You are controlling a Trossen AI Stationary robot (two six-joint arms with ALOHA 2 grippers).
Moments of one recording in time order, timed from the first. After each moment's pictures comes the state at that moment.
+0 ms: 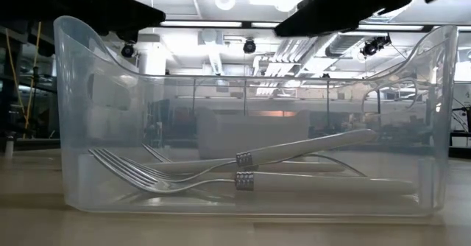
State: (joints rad) left arm -0.31 1.06 0.27 0.70 -0.29 0.13; right arm 0.35 1.50 0.79 0.25 0.27 -0.13
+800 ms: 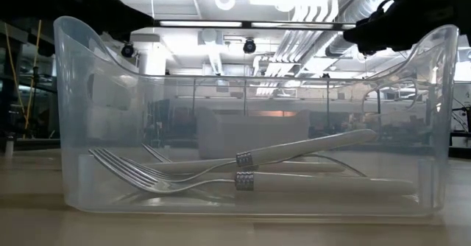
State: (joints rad) left arm -0.15 0.75 0.27 0.34 -0.15 0.13; right arm 0.20 0.82 0.23 0.42 0.11 -0.22
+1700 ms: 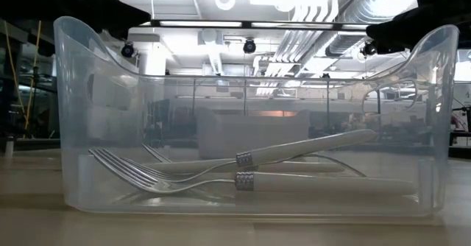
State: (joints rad) left arm 0.00 0.61 0.27 0.24 0.00 0.16; right arm 0.07 0.35 0.07 0.29 -0.02 -0.25
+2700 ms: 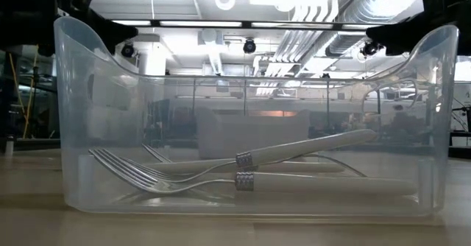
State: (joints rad) left arm 0.26 0.35 0.09 0.29 0.19 0.14; right arm -0.10 0.05 0.01 0.17 -0.03 -0.27
